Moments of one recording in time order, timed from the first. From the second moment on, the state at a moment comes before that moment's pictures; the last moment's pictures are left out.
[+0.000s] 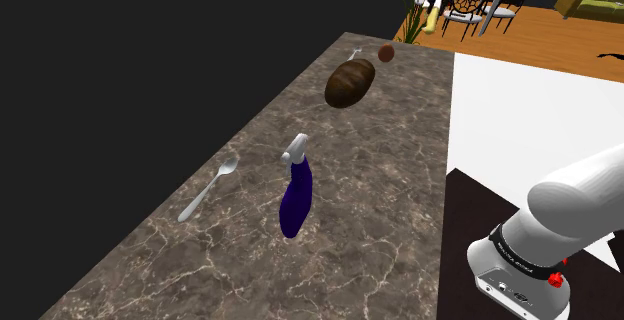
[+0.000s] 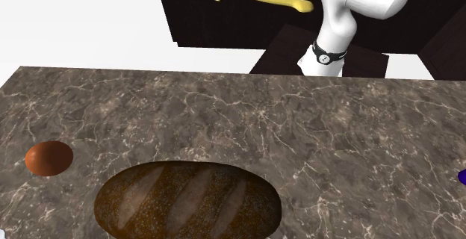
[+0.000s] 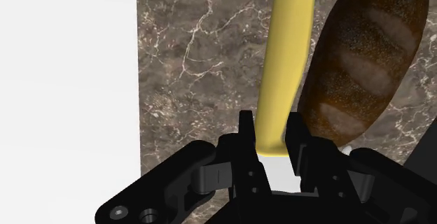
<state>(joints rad) -0.29 -0.31 0.01 -1.87 -0.05 1.74 0.70</state>
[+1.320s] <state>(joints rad) -0.14 -0.29 0.37 -1.82 -0.03 1.68 1.20</state>
